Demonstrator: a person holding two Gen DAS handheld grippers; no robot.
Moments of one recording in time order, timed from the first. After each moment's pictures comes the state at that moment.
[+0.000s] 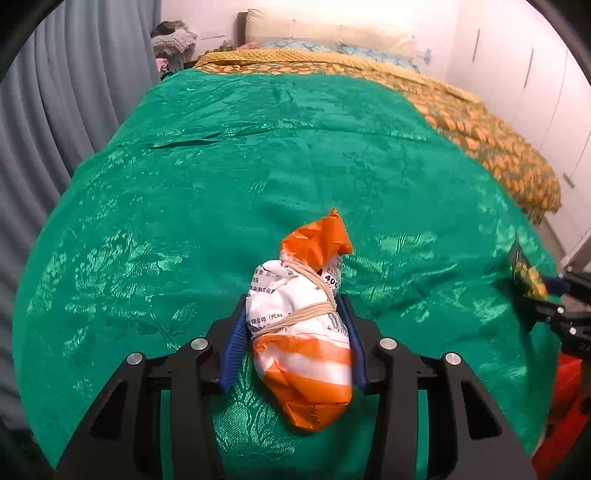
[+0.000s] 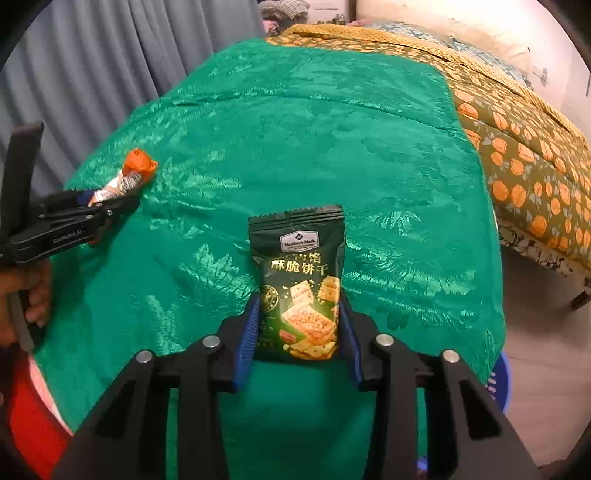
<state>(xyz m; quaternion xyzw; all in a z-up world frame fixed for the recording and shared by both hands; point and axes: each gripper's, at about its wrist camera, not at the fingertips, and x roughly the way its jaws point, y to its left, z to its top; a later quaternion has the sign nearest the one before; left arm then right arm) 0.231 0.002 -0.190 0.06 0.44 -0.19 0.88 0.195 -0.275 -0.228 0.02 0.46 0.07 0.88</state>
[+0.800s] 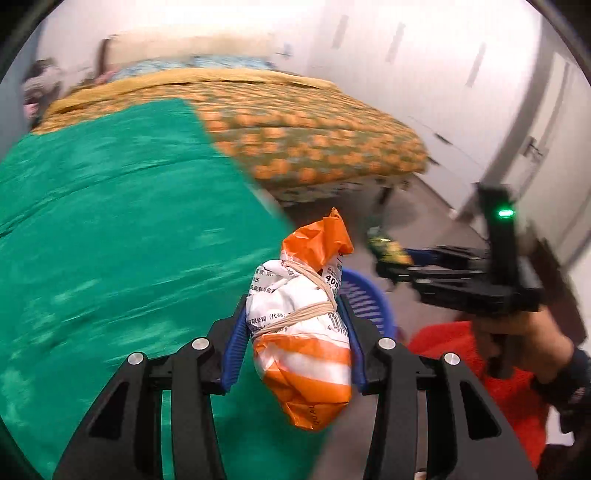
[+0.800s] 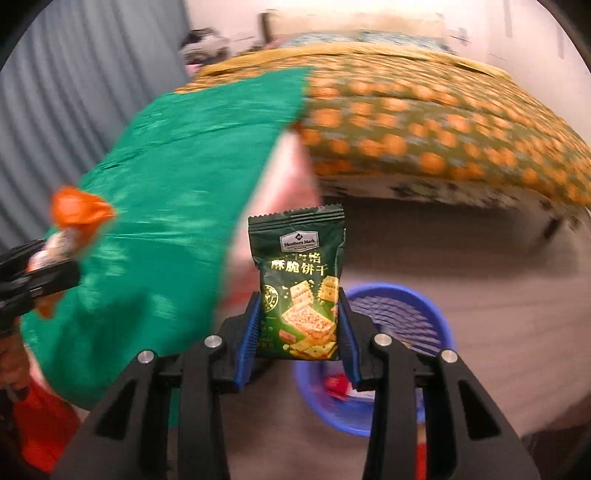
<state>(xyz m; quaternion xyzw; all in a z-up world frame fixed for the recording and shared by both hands) 0.100 -0.219 -0.140 0.08 0.41 -0.44 0.79 0.092 -0.464 -0.231 0.11 0.43 -0.05 0.90</state>
